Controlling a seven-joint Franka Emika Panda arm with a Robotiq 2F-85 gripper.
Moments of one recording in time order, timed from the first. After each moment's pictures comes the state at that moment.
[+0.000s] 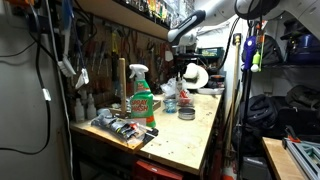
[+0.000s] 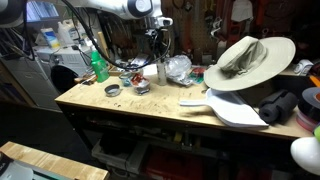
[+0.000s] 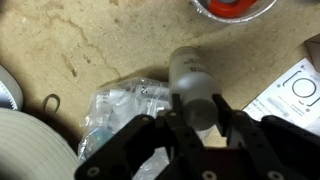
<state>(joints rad) -0.39 0.63 -0.21 -1.24 0.06 1.92 -0.06</state>
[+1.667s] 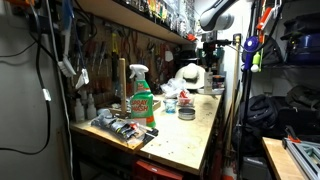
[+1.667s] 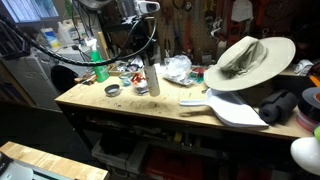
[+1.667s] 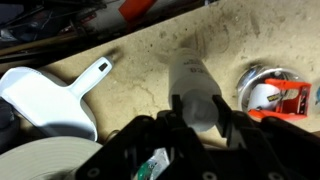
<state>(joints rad) -0.40 0.03 -0.30 -1.95 -0.11 2.09 -0.32</state>
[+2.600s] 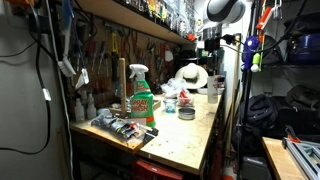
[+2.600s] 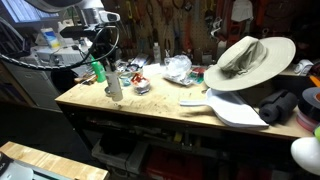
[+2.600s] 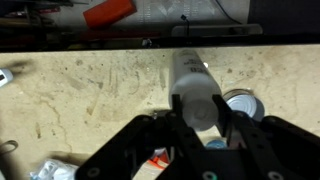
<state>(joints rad) -0.24 -0.28 -0.25 -2.29 -0.14 2.03 -0.40</state>
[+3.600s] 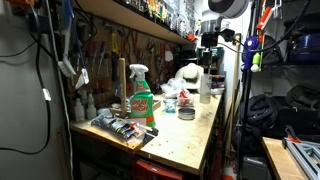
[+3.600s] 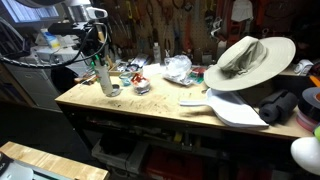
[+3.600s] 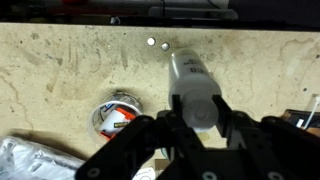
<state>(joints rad) -0.17 -0.36 -0.23 -2.35 -0.06 2.05 -0.40</state>
